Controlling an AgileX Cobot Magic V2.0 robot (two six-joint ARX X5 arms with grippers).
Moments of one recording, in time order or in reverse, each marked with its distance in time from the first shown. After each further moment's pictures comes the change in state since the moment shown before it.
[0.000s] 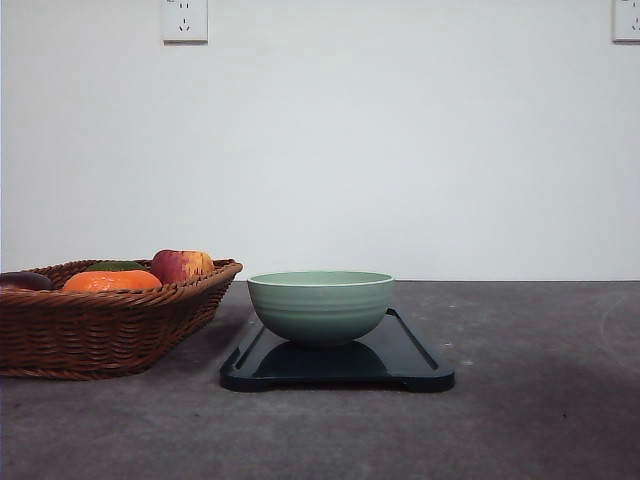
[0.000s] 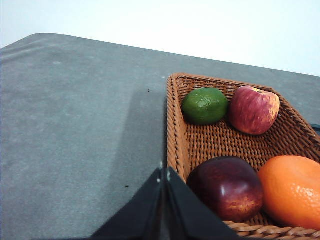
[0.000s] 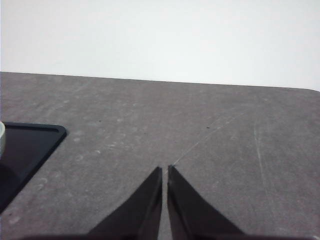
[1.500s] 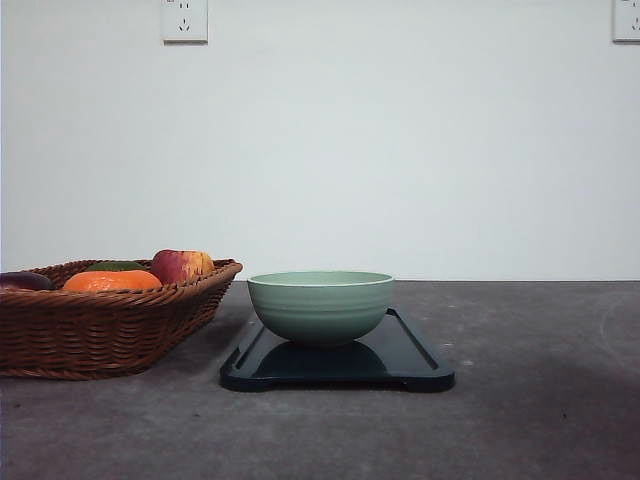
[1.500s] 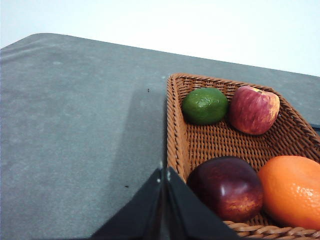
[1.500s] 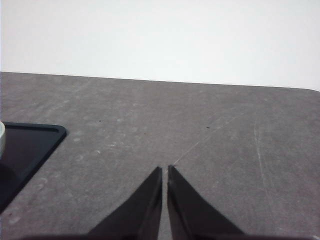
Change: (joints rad) left_arx 0.000 0.000 0.000 0.000 0.000 0.000; right_arx 0.000 0.000 0.000 0.000 0.000 0.000
